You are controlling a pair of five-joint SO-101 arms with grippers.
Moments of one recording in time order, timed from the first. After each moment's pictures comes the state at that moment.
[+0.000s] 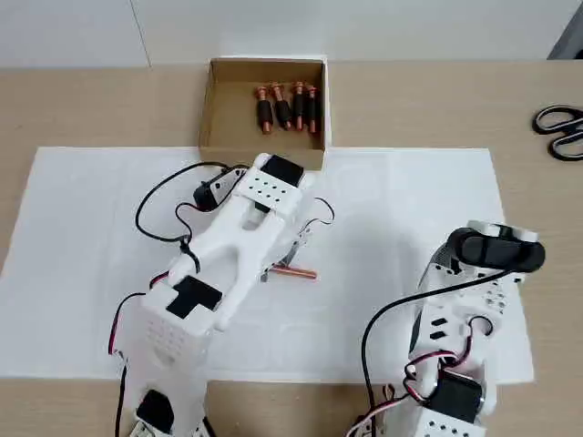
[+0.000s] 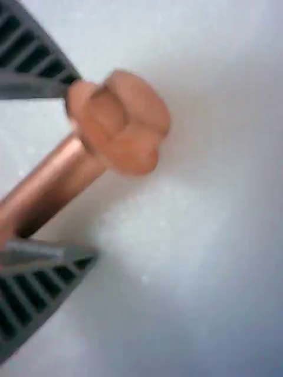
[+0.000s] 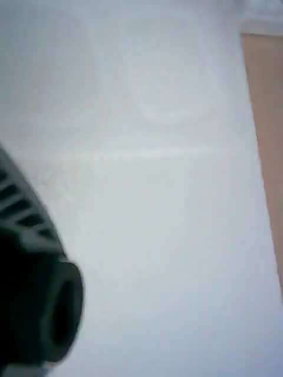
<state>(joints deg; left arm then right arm) 24.6 35.8 -13.3 99.1 78.0 15.0 -103.2 88.0 47.4 -2.6</state>
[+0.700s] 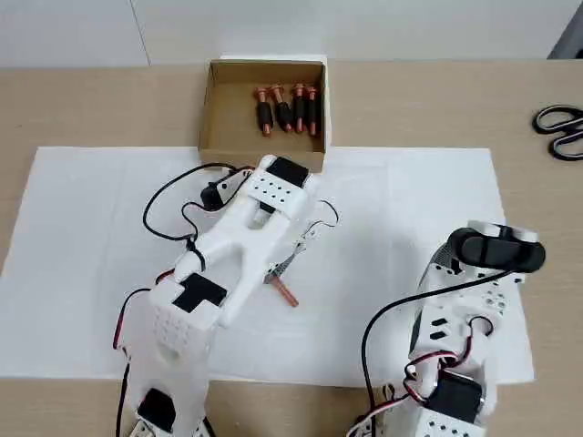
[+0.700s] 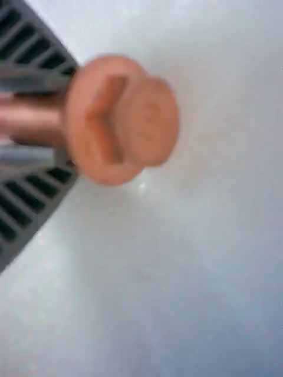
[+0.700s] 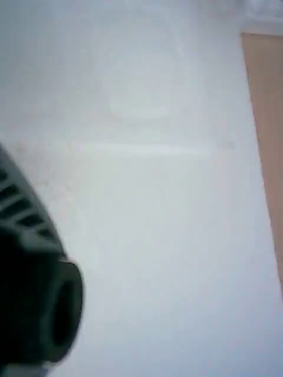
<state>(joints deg) 25.7 35.9 -15.5 98.9 77.5 15.0 -103.2 88.0 47.4 -2.6</state>
